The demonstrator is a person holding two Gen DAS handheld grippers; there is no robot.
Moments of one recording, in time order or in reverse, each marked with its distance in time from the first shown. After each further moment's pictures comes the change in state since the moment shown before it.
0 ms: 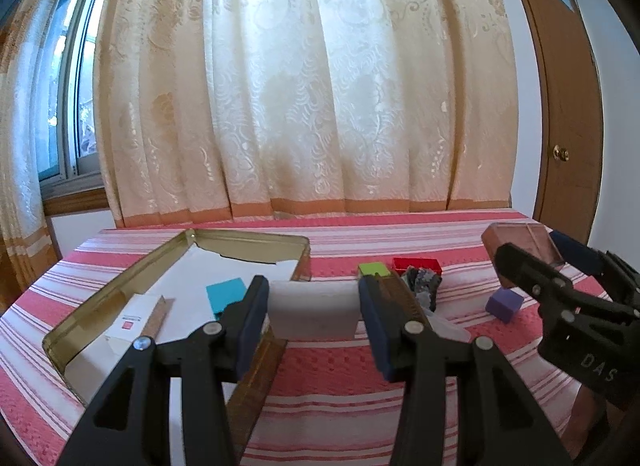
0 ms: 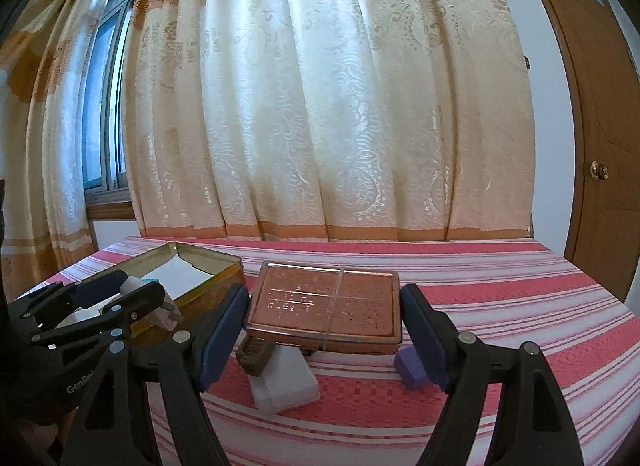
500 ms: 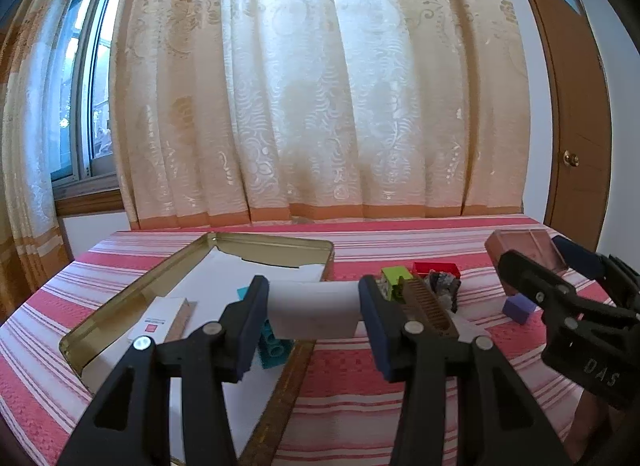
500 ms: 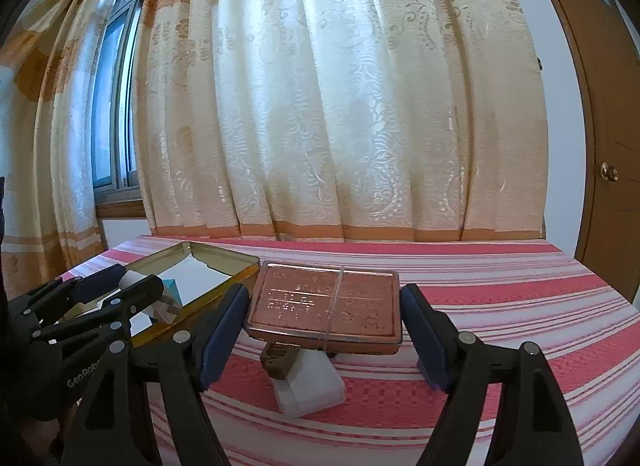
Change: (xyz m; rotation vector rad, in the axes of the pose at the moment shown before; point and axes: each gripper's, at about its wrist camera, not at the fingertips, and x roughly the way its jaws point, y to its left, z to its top) left arm -0.004 0.018 0.000 -0.013 -0.017 0.038; right arm 0.003 0.017 -0.001 -0.013 0.002 0.033
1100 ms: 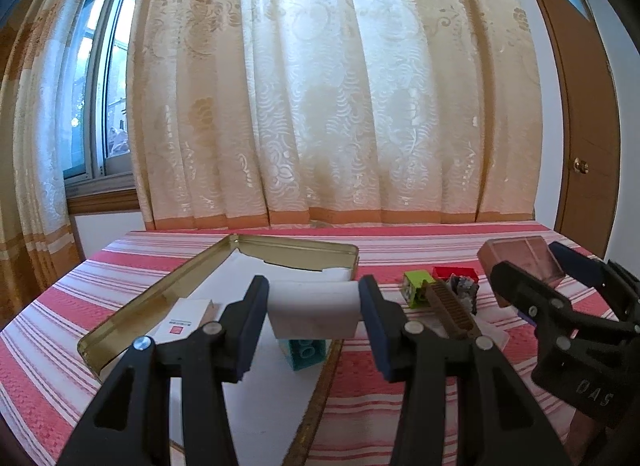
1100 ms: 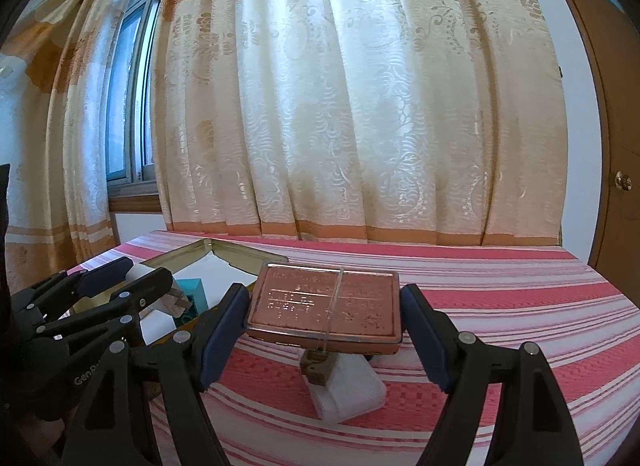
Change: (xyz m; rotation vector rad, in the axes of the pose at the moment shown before) left arm -0.003 0.021 -0.001 -0.020 -0.018 0.039; right arm 0.007 0.028 0.001 -0.028 0.000 0.045
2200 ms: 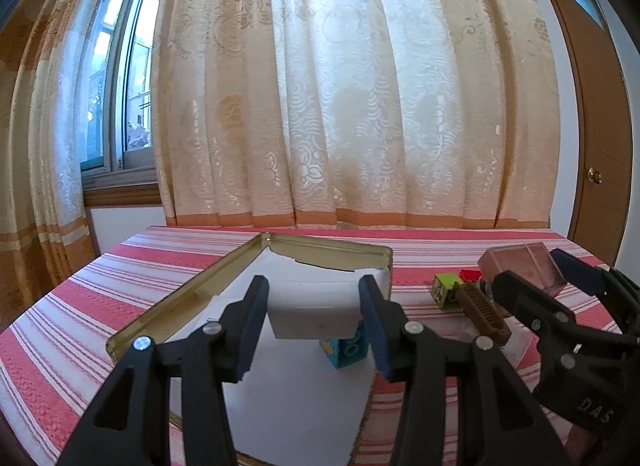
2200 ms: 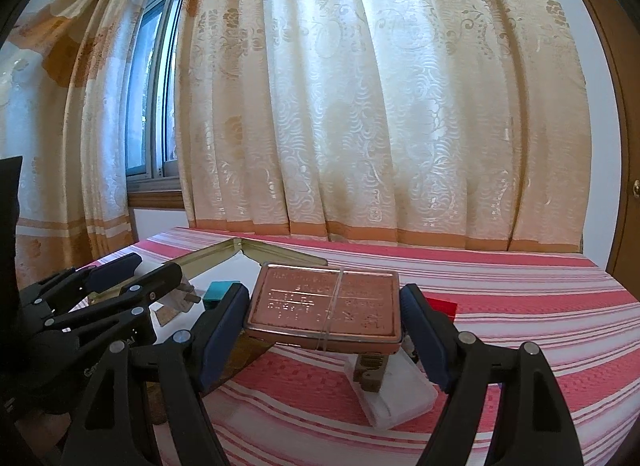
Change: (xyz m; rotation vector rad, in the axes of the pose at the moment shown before) left arm -0.003 0.034 -0.002 -0.032 -0.006 0.046; right arm 0.007 0.031 -0.001 -0.023 -0.004 0.064
